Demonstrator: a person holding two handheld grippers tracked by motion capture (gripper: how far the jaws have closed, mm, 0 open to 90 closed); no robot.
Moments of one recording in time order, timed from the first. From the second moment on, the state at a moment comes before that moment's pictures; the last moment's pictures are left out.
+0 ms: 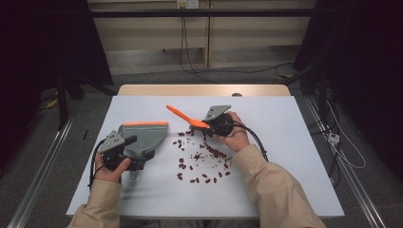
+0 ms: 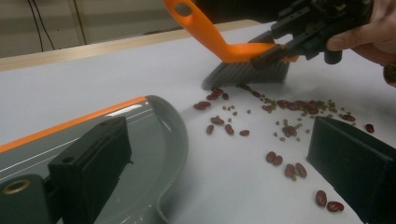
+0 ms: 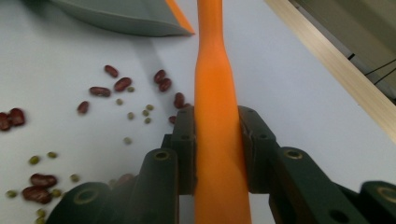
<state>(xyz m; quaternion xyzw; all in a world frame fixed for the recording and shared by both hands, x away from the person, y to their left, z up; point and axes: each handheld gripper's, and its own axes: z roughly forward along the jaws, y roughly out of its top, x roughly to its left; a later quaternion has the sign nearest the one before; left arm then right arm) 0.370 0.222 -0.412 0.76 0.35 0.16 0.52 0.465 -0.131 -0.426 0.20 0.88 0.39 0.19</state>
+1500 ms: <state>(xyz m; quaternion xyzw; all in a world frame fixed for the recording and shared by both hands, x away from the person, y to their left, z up) 0.368 0.226 -0.414 0.76 0.35 0.16 0.52 0.457 -0.137 -0.407 0.18 0.86 0.44 0.18</state>
